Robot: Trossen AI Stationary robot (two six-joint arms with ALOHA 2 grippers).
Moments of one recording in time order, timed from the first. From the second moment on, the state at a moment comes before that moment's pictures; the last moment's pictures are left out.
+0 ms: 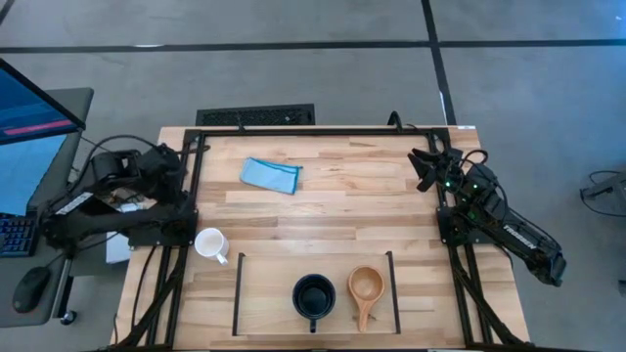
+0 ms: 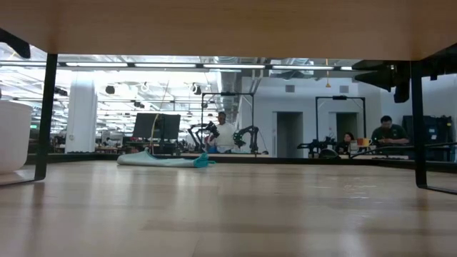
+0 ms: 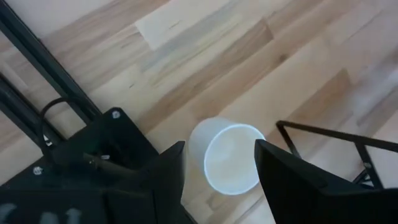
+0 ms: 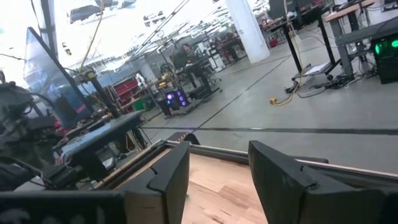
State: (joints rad) left arm 0.46 0.62 1.02 -1.57 0.18 -0.58; right arm -0.70 0.00 0.09 -0.02 -0.04 0.42
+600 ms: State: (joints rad) left arm 0.07 0.94 0.98 -1.57 0.15 -0.63; right arm -0.70 0.00 0.09 -0.03 -0.04 0.44
